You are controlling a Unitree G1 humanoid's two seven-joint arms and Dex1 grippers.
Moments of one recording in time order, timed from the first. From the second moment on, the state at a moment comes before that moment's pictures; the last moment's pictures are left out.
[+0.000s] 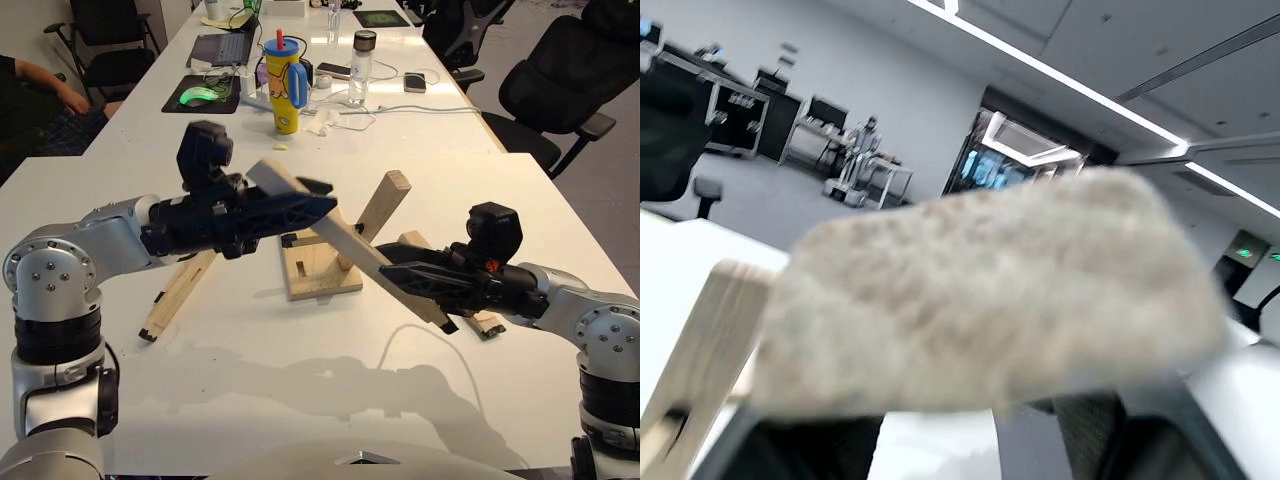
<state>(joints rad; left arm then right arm) -0.46 0.70 0.16 -0.36 -1.58 1.07 -0.56 -0.16 -0.67 -0.19 -0.44 1.40 0.94 0.84</state>
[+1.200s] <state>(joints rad) -0.53 0.85 -0.02 -0.09 -0.67 0.69 -1.08 -0.34 -0.38 0.45 0.02 0.16 0.48 0.66</state>
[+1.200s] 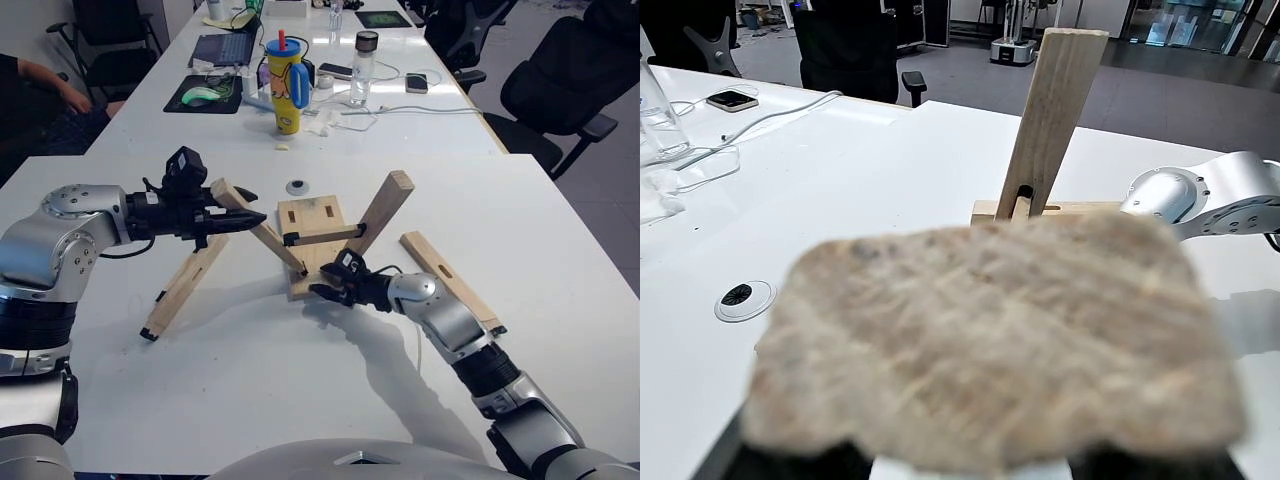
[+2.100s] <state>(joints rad) -0.70 0.82 -0.23 -0.08 -0.37 0.63 -1.29 -0.31 -0.41 0.49 -0.03 0.10 0.49 0.70</state>
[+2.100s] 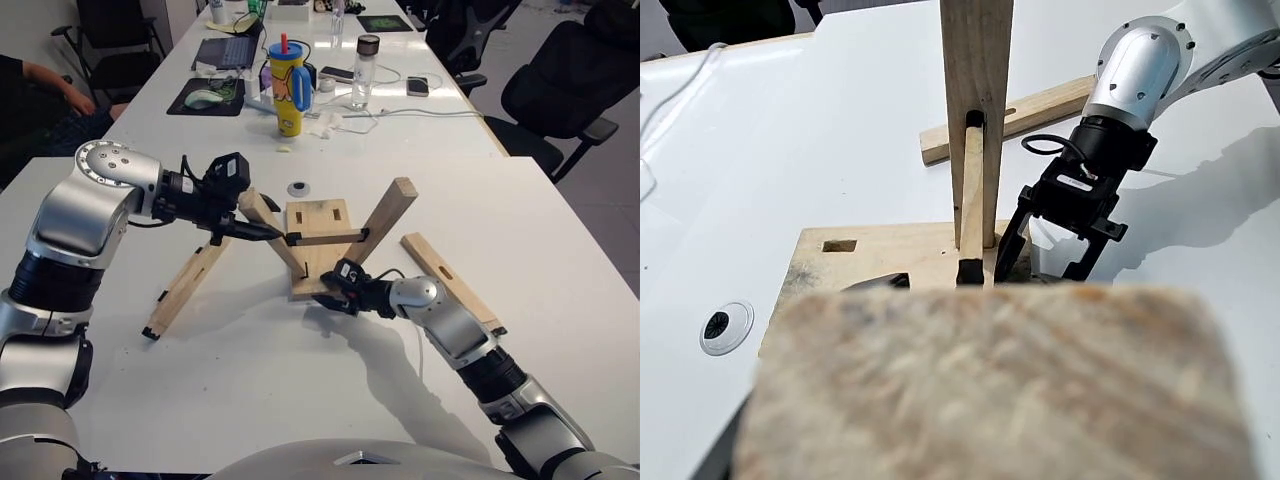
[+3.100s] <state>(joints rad) -0.41 0.55 -0.13 -0.15 -0.49 0.48 -0.98 -0.03 -0.19 0.12 -0.50 0.53 0.36 0.48</state>
